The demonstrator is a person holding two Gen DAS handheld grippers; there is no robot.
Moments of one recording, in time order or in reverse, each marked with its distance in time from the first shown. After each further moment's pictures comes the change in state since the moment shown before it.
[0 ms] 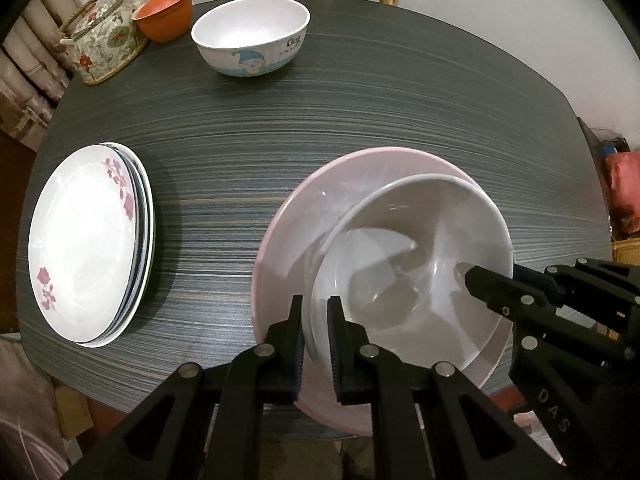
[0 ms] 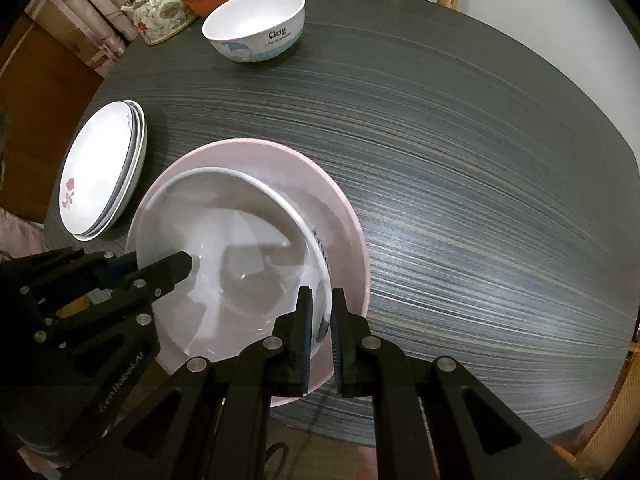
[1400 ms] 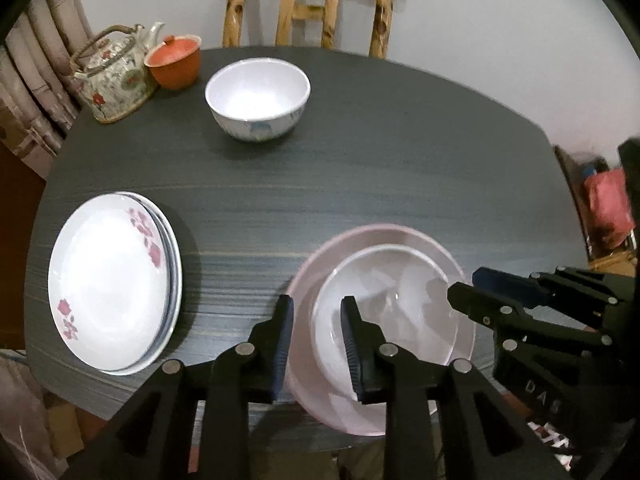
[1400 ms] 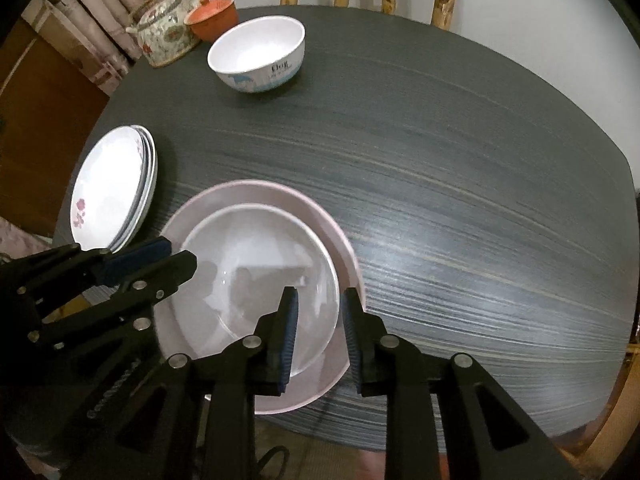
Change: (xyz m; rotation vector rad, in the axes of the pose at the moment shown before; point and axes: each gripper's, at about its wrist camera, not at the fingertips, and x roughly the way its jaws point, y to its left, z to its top) left arm -0.060 0.017 0.008 -0.008 -0.144 -0.071; right arm -0.028 0.004 0.007 0.013 -0.071 0.006
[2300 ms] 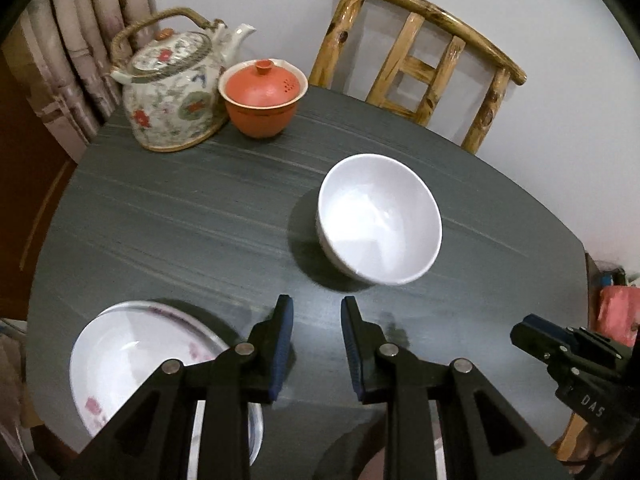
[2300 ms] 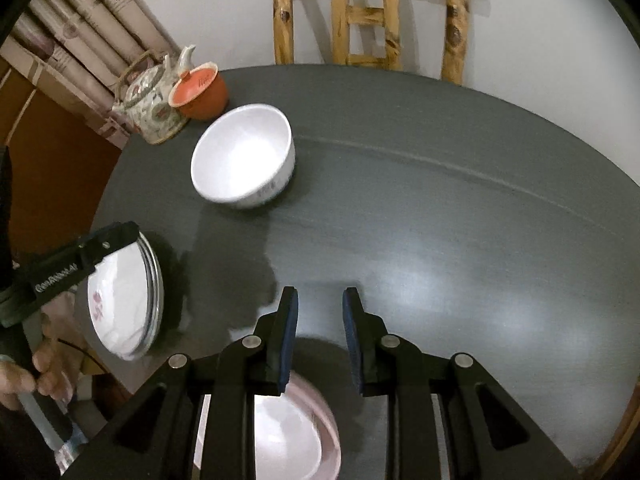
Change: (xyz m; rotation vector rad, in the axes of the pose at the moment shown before) left arm 0.034 0.114 0.126 -0.261 -0.039 0.022; right arm 0.008 -0.025 0.119 0.049 -0.078 0.113
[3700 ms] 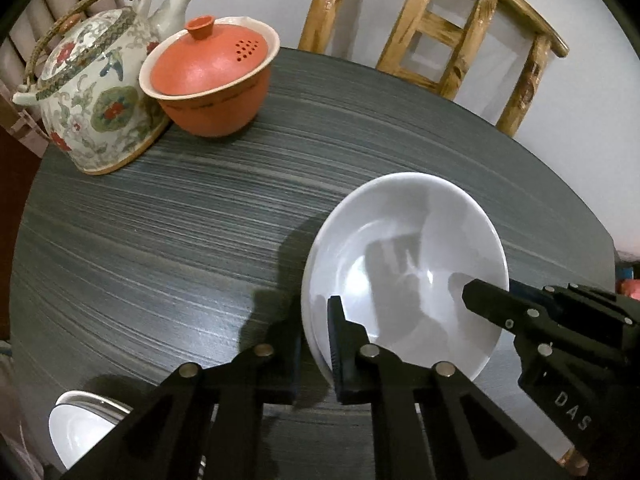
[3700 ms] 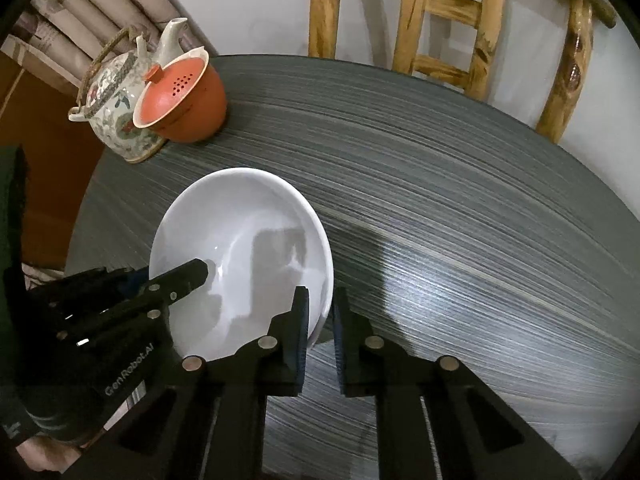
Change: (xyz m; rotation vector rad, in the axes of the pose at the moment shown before) left arm 0.091 -0.017 0.054 0.056 0.104 0.059; right arm 0.107 0.025 0.106 -0.129 0.104 0.015
